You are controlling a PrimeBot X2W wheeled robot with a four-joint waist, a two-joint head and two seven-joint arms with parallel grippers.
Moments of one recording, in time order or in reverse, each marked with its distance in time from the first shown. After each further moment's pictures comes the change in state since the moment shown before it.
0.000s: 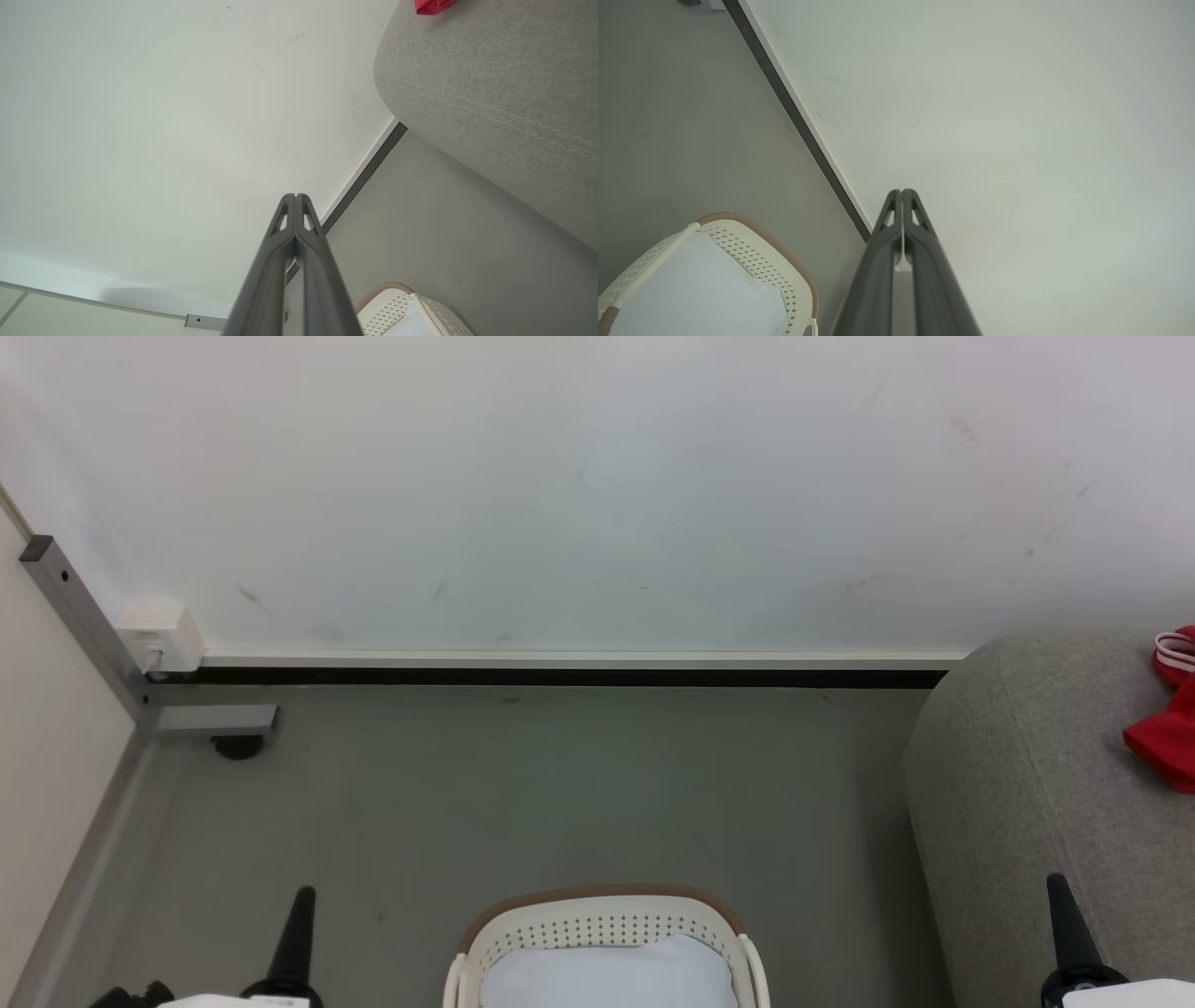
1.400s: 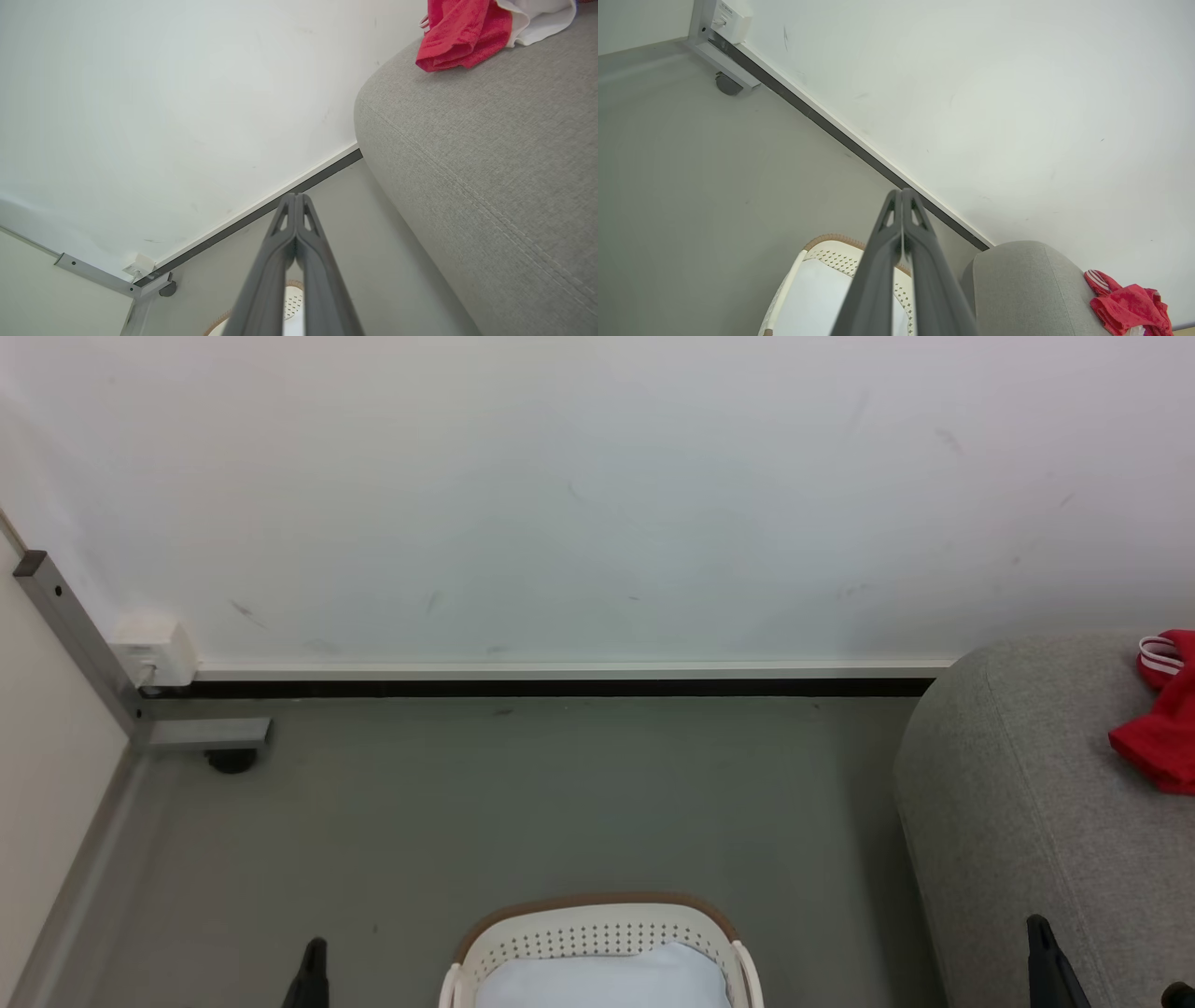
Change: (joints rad) left arm 0.083 0.002 -0.049 0.008 0.487 0.016 -0.126; right arm 0.043 0.003 0.036 0.063 -0.490 0.000 -0.127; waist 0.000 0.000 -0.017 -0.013
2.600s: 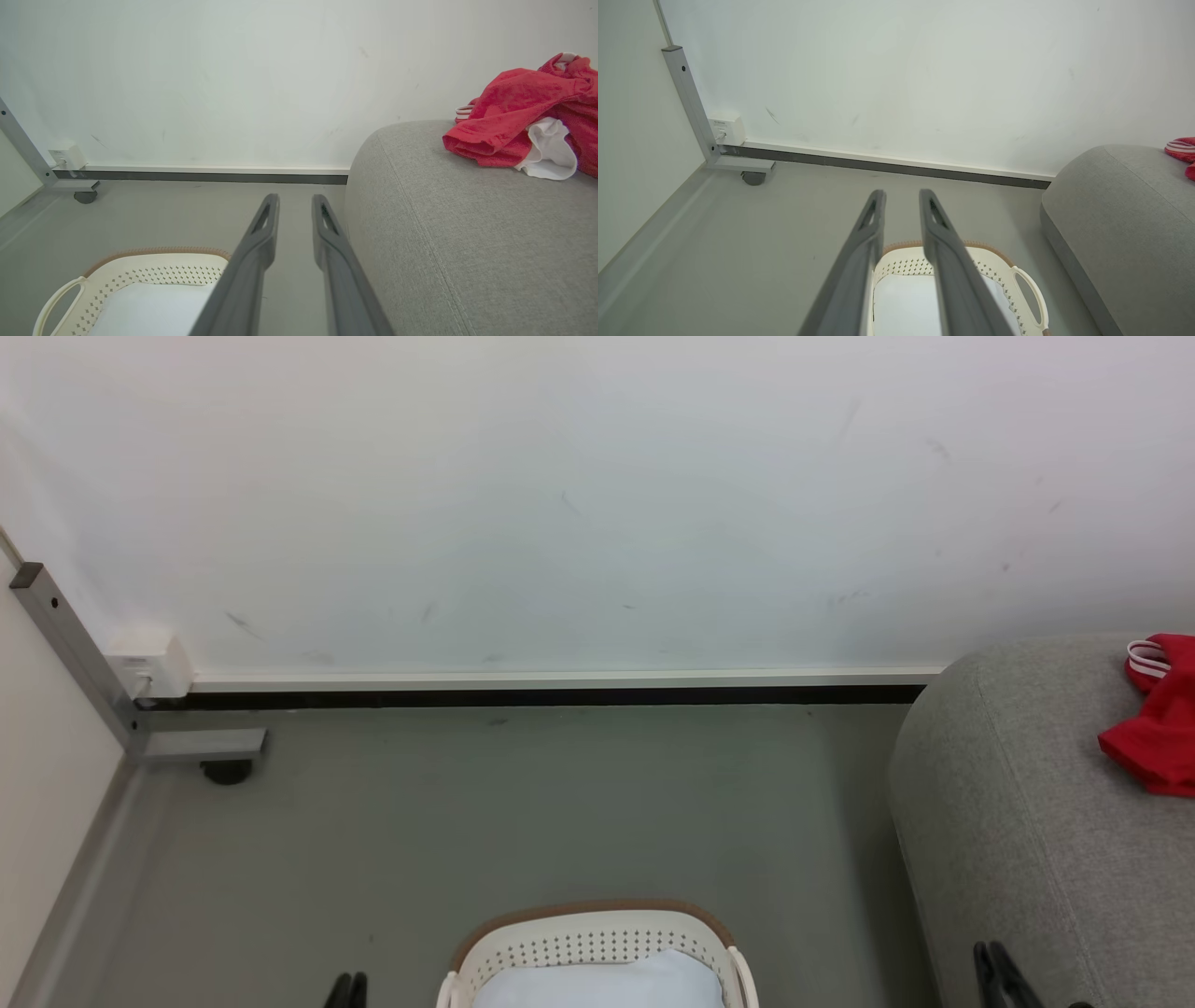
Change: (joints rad) left arm 0.071 0.010 -0.050 -0.022 0.553 0.015 -0.149; right arm 0.021 -0.008 0.038 0.044 -0.569 0.000 -0.150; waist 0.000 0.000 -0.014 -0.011
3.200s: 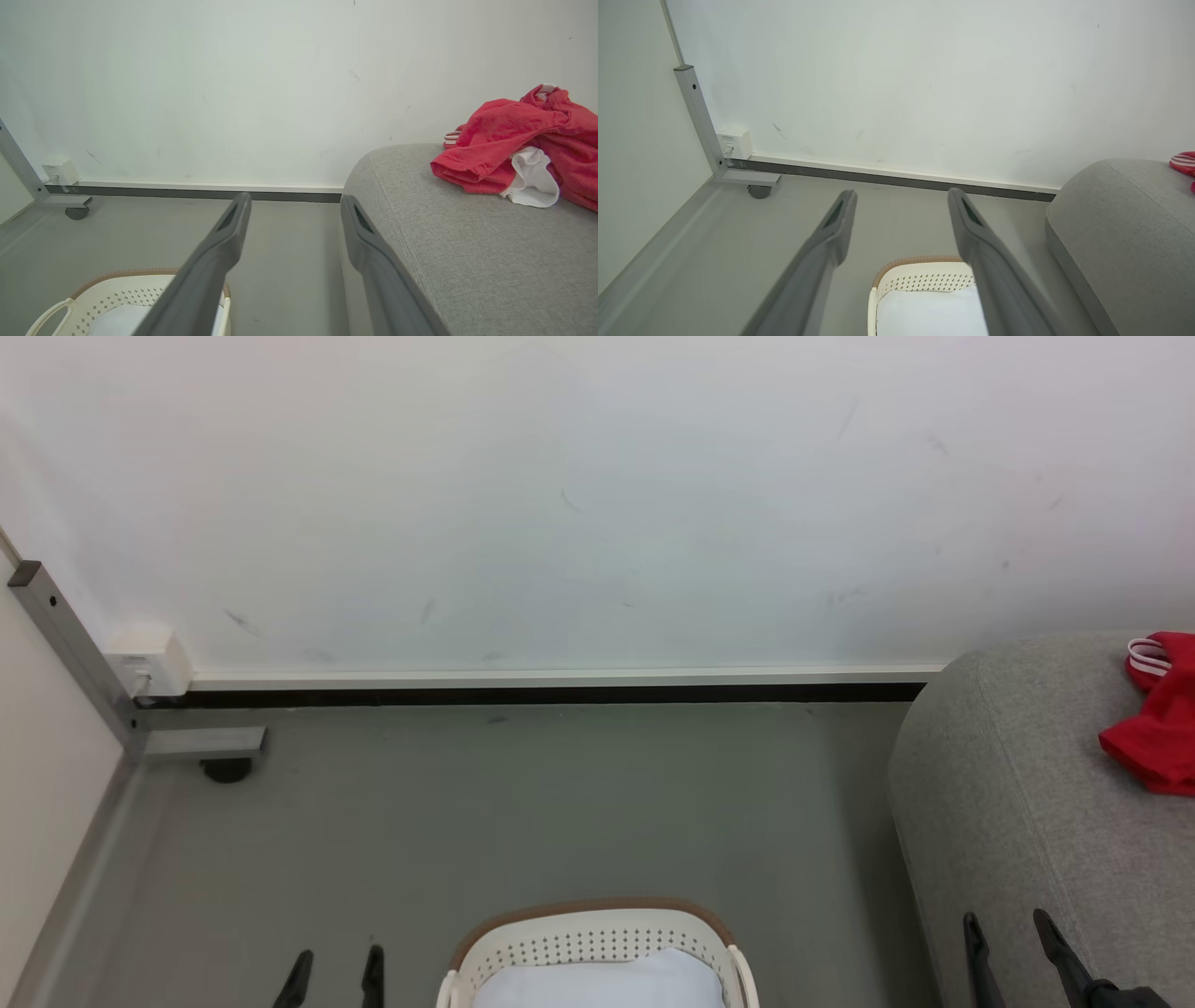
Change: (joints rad) left arm -0.009 0.052 -0.064 -0.050 -0.061 0.069 -0.001; right arm -0.006 -0.004 -0.025 -0.051 -0.011 0.000 0.000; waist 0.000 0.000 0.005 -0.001
